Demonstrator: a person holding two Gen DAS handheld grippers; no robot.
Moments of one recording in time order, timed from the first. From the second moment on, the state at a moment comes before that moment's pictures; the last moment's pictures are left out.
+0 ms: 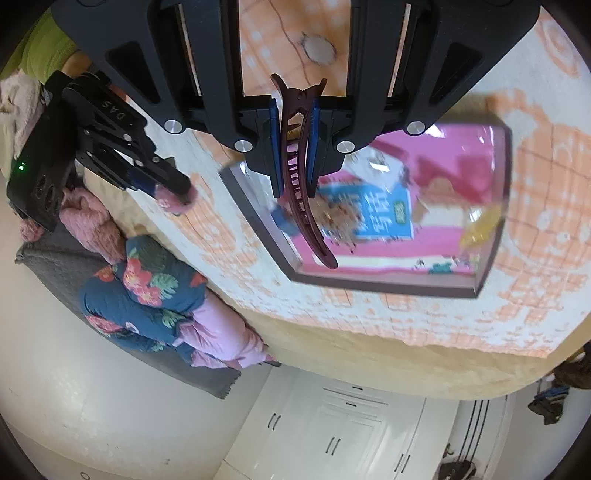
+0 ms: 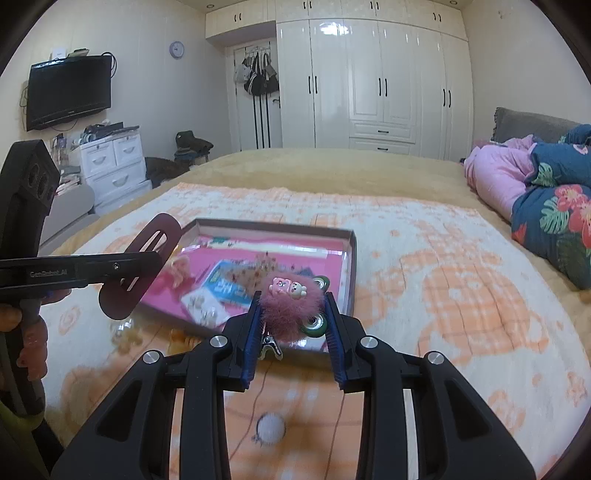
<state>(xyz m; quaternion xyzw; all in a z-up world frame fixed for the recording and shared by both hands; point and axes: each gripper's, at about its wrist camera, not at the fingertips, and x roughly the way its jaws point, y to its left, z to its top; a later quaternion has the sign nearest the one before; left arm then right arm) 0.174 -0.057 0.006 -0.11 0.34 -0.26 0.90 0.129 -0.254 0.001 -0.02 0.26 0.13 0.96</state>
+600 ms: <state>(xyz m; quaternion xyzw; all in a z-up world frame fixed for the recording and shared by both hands) 0.239 -0.061 -0.011 -0.10 0.37 -0.22 0.90 0.200 -0.253 -0.007 -0.01 0.27 0.11 0.96</state>
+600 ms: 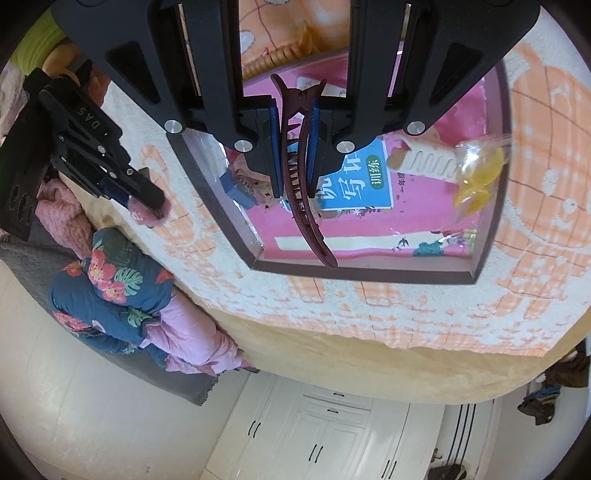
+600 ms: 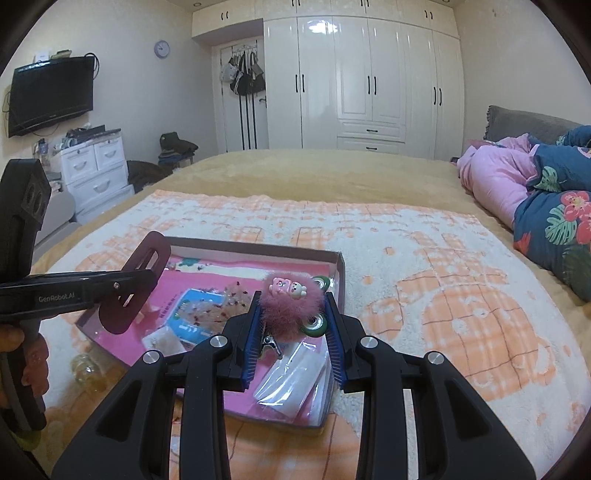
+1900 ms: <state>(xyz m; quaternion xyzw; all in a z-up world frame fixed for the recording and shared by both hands) 0.242 -0.067 -0.038 -0.09 0.40 -0.21 0.89 0.161 -0.253 -0.026 0.01 0.27 0.10 0.96</state>
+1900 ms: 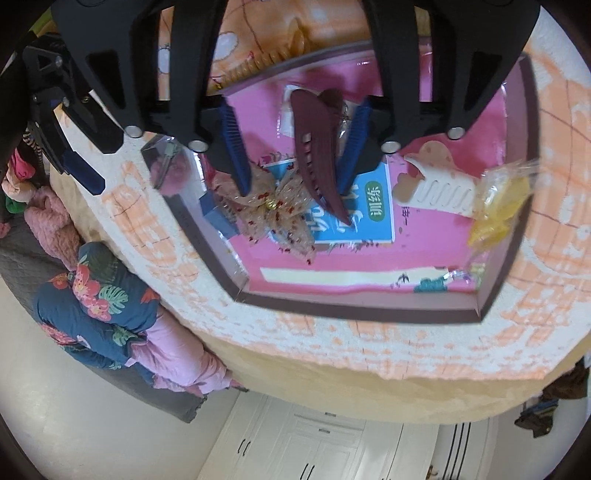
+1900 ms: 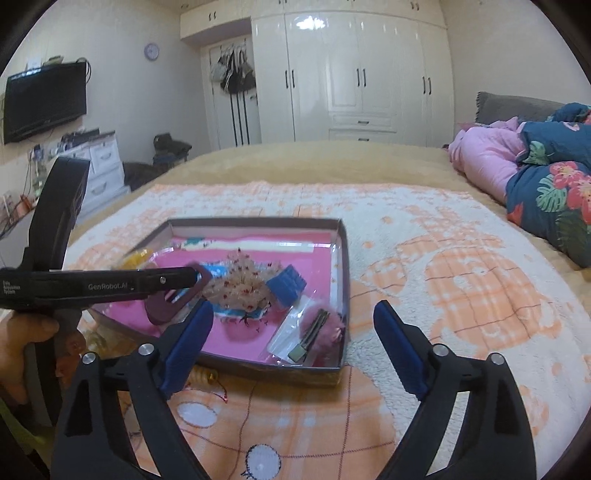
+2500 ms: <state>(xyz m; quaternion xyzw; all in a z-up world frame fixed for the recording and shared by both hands) 0.183 -0.053 0.028 -0.10 0.30 -0.19 0.93 0.119 -0.281 0.021 0.04 0.20 0.07 0.98</state>
